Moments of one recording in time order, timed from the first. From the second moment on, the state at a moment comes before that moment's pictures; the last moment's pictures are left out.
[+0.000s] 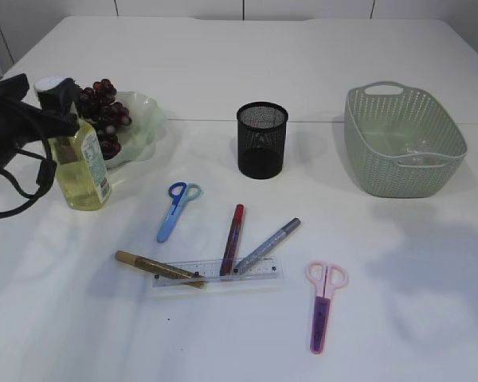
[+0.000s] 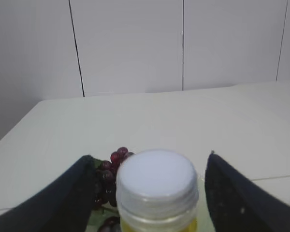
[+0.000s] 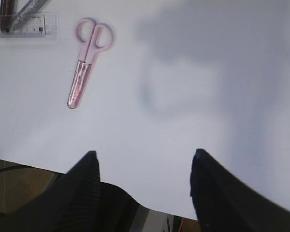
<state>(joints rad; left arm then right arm) -0.18 1.89 -0.72 -0.05 -1.14 0.05 0.03 1.26 -1.06 0.23 1.24 -0.10</state>
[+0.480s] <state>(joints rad) -0.18 1.66 -0.72 -0.05 -0.86 0.07 0.03 1.26 -1.06 0.23 1.23 -0.10</state>
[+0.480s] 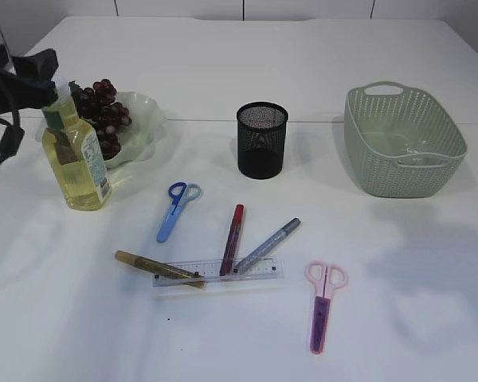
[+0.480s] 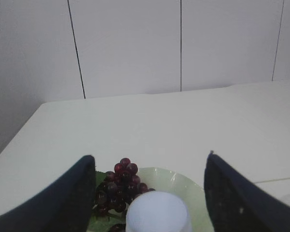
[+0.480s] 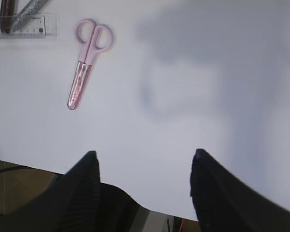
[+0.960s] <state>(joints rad) -0.18 1.31 -0.72 -0.05 -0.31 0.07 0.03 1.26 -1.06 0.25 1.23 -0.10</state>
